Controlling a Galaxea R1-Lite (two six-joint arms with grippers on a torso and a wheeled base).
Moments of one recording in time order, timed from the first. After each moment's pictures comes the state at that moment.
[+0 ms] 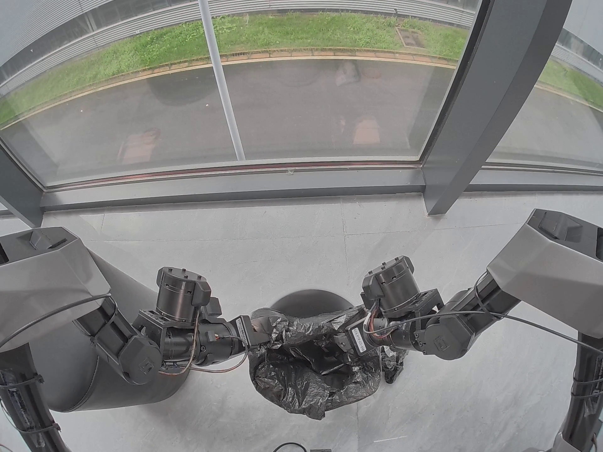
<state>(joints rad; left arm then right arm) -0.44 2.08 -0.65 -0.76 -0.35 -0.73 0.64 2.22 -1.00 -0.42 -0.19 0.08</state>
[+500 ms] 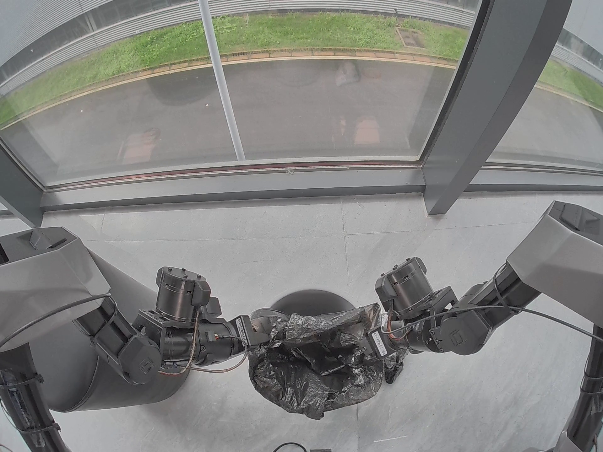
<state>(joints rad) -0.44 2.08 -0.65 -0.76 -0.36 -0.73 0.62 2.15 -0.95 -0.29 -0.29 0.08</state>
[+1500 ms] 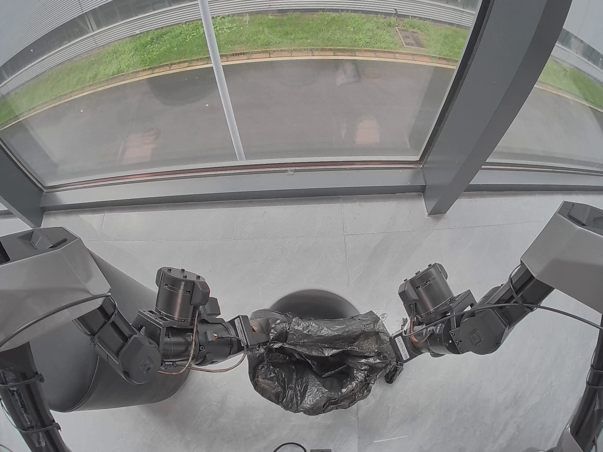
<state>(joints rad) -0.44 2.09 -0.65 -0.76 -0.36 -0.73 0.55 2.12 -0.85 -0.29 -0.30 0.09</state>
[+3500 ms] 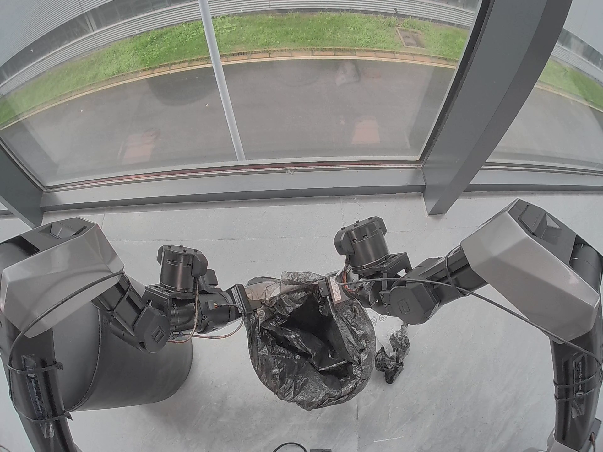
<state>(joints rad) -0.34 2.21 -0.86 -0.76 -0.36 -0.67 0.64 2.34 -1.38 -0.34 -0.39 0.13</state>
